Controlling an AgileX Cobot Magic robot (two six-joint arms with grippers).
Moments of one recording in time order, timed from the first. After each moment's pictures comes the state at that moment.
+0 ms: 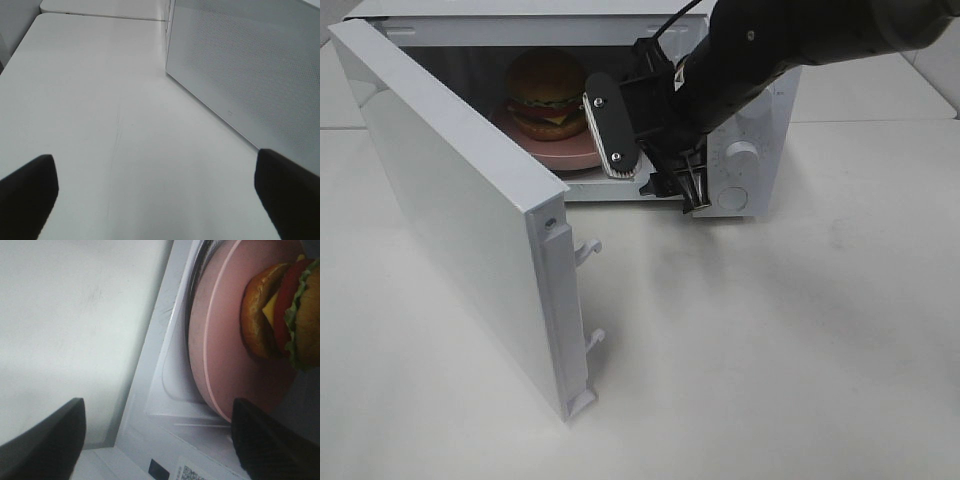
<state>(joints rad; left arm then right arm) 0.00 0.00 -0.51 -0.06 1.07 -0.03 0.56 1.93 -1.35 -0.05 0.31 -1.36</state>
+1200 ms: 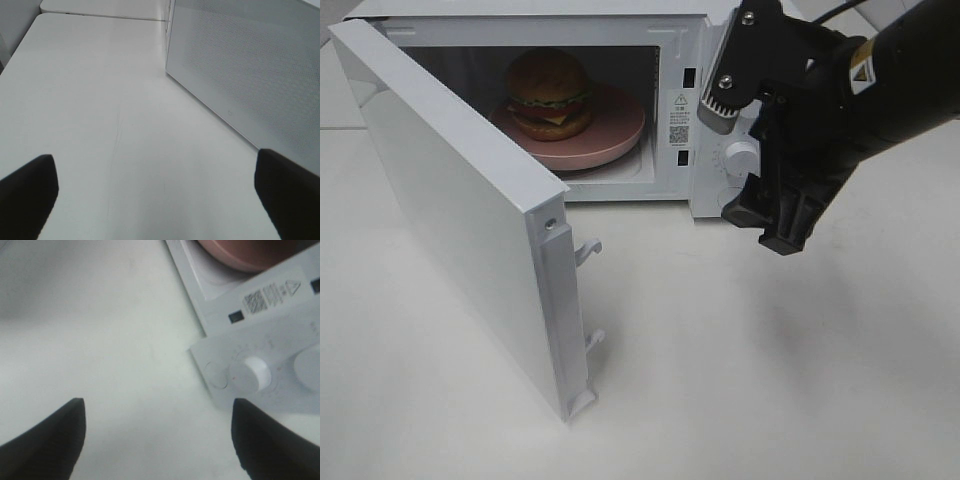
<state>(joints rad) 0.00 0.00 -0.51 -0.06 1.07 -0.03 0.56 1.39 -0.92 -0.13 0.44 -0.54</state>
